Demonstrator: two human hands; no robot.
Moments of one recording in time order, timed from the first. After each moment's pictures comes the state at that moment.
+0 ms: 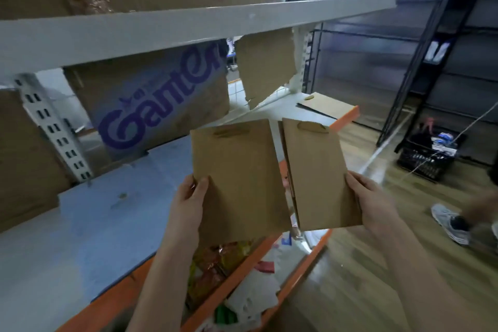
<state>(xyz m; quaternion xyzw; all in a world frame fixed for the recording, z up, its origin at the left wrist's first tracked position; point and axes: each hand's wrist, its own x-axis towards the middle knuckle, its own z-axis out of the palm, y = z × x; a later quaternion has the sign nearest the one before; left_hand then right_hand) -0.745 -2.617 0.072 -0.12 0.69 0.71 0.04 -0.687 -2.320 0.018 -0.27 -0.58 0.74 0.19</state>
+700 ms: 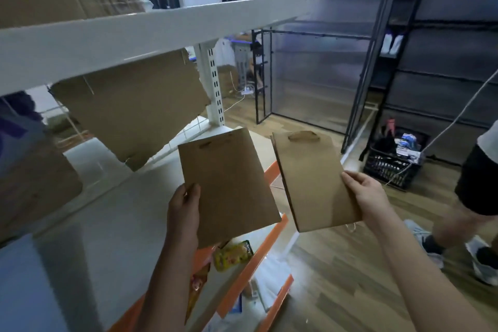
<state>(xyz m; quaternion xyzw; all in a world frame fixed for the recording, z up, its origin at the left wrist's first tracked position) -0.961 -2.248 0.037 -0.05 0.76 0.65 0.01 -0.855 -1.953 0.010 -0.33 -0.62 0.67 0.24</state>
